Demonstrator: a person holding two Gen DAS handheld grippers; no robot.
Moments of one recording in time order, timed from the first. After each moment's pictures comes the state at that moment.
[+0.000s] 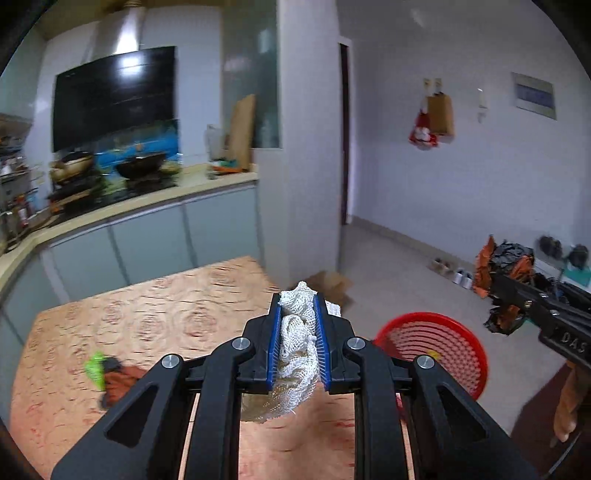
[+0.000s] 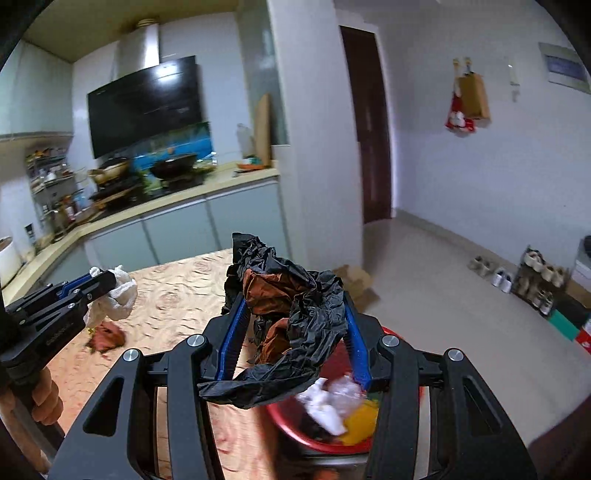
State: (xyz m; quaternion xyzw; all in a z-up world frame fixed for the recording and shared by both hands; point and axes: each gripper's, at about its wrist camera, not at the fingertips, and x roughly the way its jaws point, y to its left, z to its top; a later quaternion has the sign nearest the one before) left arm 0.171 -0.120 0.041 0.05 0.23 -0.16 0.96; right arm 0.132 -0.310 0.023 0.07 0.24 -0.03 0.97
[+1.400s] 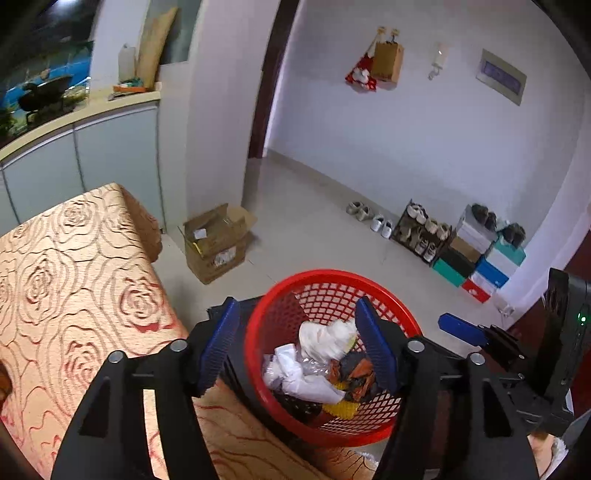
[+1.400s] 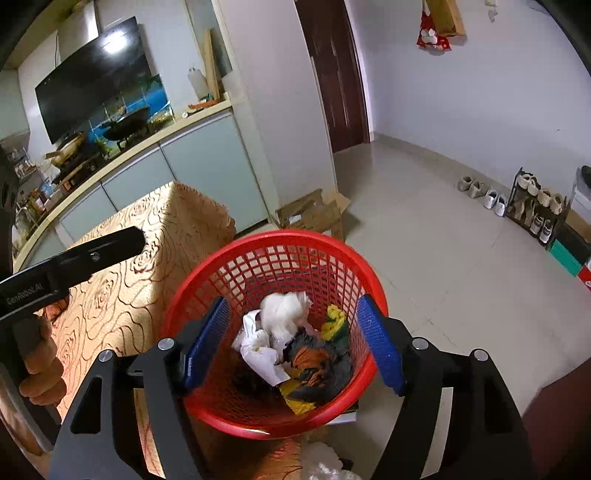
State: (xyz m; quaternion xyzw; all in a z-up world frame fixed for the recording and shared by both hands) left arm 0.248 -0.206 -0.035 0.00 0.36 -0.30 0.88; right arm 0.162 -0.380 -0.071 0.13 0.35 -0.04 0.93
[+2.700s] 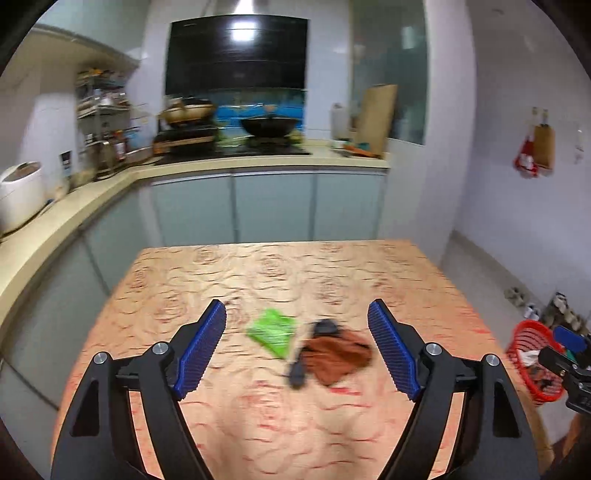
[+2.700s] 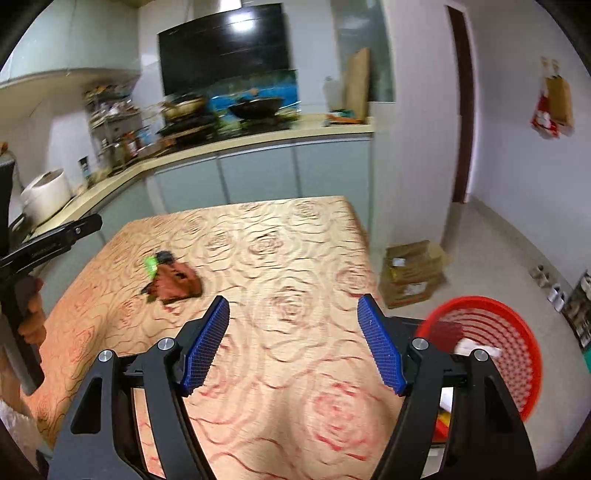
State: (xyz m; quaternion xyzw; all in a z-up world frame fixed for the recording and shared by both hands) left arm 0.179 0.133 0.031 -0.03 0.26 0.04 0.96; right arm 0.176 -0.147 -0.010 0.01 0.31 0.14 0.94
